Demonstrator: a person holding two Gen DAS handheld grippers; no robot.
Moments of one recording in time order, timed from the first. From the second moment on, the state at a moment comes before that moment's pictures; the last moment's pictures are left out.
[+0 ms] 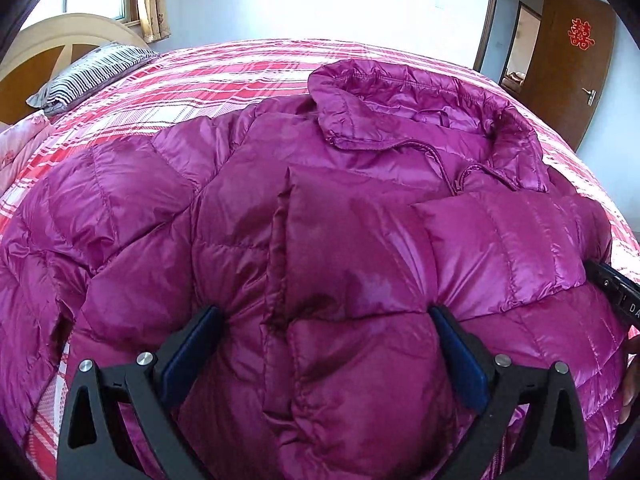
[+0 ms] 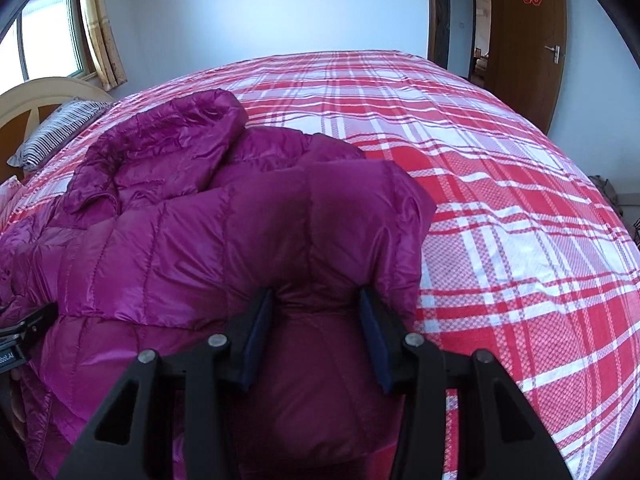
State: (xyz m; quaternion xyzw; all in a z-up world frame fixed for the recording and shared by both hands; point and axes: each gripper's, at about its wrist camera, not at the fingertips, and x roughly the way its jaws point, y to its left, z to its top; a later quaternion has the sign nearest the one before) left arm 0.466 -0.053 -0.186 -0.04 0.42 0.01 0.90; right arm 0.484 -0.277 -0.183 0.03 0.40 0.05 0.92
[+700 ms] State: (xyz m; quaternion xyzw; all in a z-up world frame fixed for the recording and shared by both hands) left arm 0.465 -0.052 -0.187 -0.04 0.43 0.02 0.90; right arm 0.448 -0.237 -0.184 0.00 0.42 0.06 0.90
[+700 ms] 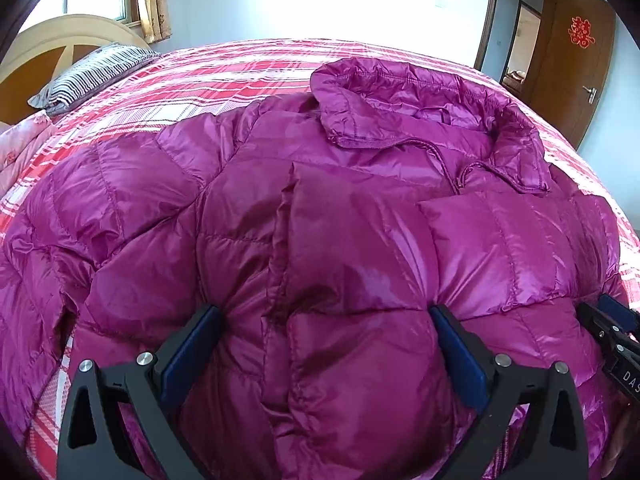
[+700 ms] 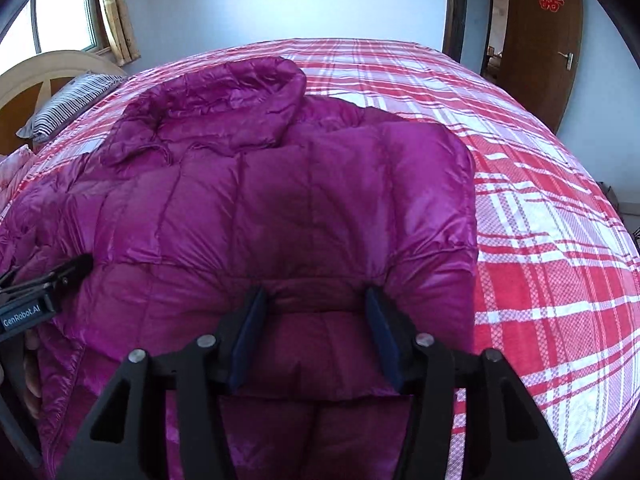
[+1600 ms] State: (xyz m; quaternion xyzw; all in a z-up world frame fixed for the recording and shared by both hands) left arm 0.382 0.041 -0.128 -0.01 0.38 0.03 0.93; right arm 0.443 -0.222 -0.187 -0.04 0.41 0.04 0.91
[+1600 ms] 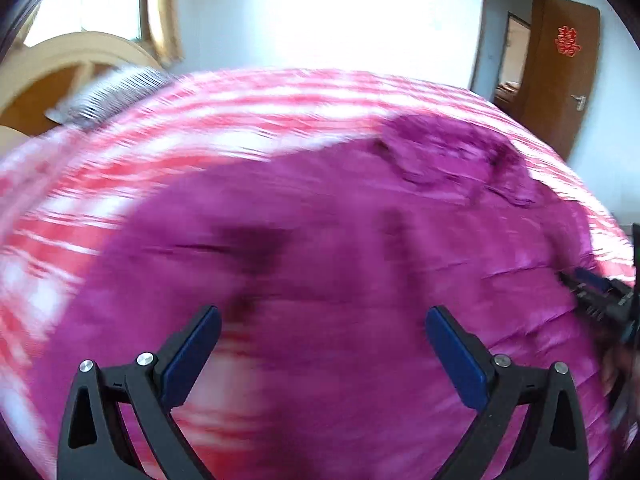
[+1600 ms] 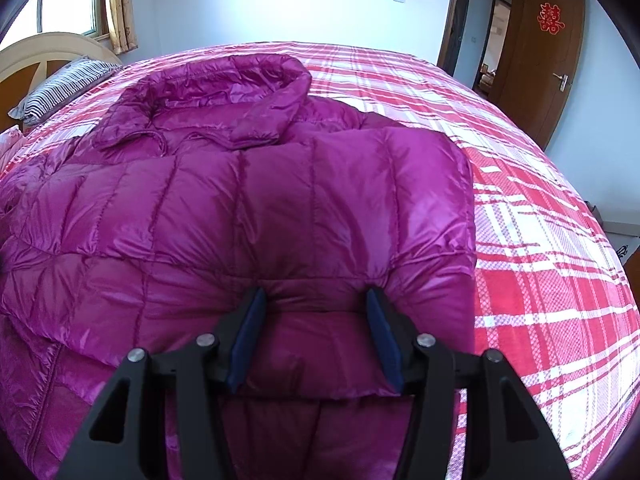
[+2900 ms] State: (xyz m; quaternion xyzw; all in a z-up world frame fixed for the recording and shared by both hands) left arm 0.305 0.240 -0.048 -0.08 0.29 0.14 0.94; right arm 0.436 -0.229 -0.184 -0.03 0.40 0.04 0.92
